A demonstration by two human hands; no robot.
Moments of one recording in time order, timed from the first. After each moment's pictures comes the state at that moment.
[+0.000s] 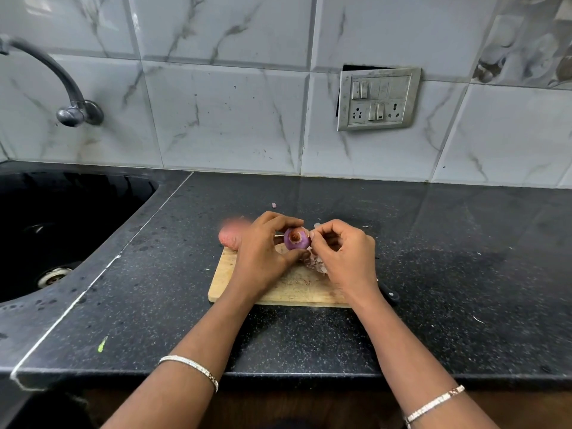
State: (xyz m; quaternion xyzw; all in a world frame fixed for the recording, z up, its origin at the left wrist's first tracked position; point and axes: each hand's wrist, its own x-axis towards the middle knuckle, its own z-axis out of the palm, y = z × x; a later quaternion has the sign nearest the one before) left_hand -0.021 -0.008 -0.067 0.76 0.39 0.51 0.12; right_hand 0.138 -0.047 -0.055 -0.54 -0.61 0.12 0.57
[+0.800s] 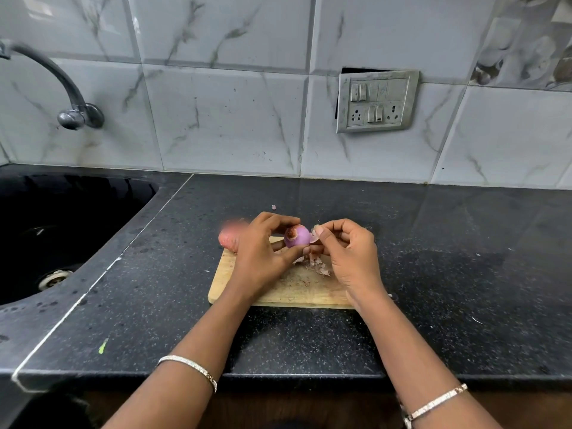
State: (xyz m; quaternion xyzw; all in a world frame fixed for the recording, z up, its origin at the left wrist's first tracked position) left_hand -0.021 -0.011 -0.067 0.72 0.39 0.53 0.20; right_hand 0.142 -0.044 -0.055 -0.49 -0.49 0.32 0.65
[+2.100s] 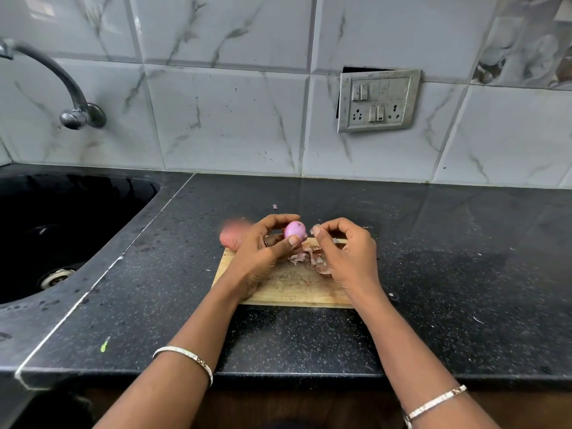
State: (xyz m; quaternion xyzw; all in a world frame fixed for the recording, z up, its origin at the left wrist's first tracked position) left_hand -0.026 -0.014 -0.063 0.58 0.29 0.52 0.55; right_hand 0.144 -0.041 -0.056 -0.55 -0.59 0.14 0.58
